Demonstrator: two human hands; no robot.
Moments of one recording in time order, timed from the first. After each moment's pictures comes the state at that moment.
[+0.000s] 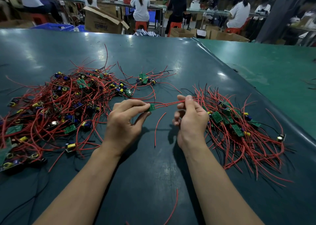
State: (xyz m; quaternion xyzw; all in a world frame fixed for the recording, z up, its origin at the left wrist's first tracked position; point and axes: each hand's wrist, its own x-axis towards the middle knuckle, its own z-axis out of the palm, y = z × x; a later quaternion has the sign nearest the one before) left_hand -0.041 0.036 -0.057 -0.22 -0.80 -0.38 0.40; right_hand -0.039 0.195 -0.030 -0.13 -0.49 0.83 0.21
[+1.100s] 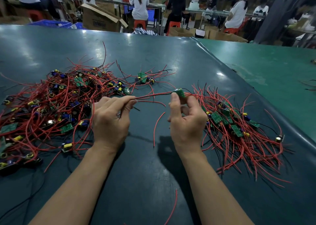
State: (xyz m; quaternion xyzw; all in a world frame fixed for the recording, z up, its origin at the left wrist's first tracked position) left_hand -0.039 0.026 -0.051 -0.13 -0.80 -0.34 0.47; right_hand -0.027 0.188 -0.037 0.04 -0.72 0.56 0.40
